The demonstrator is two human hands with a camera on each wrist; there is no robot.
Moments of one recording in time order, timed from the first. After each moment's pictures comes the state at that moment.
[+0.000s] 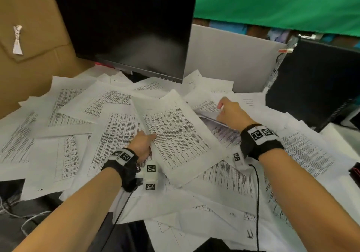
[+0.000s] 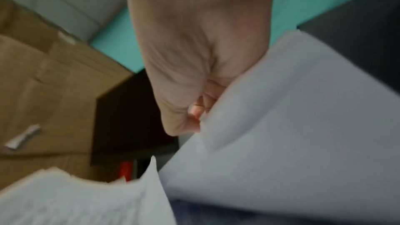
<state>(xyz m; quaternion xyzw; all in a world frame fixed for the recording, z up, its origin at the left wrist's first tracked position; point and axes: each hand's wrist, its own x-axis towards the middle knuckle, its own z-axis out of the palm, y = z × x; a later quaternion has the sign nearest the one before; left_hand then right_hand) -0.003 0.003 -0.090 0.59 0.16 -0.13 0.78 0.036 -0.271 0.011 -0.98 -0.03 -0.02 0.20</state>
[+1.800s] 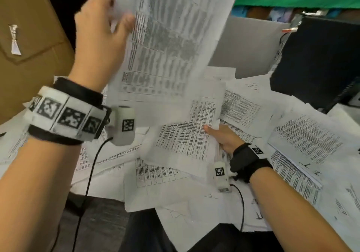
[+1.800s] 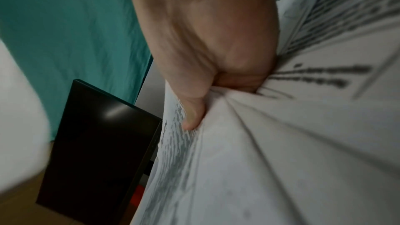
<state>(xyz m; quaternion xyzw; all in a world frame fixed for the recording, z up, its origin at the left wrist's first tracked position) -0.048 0.049 0.137 0.80 -0.21 0.44 0.35 -0.007 -0.242 -0.092 -0.77 0.11 0.11 0.62</state>
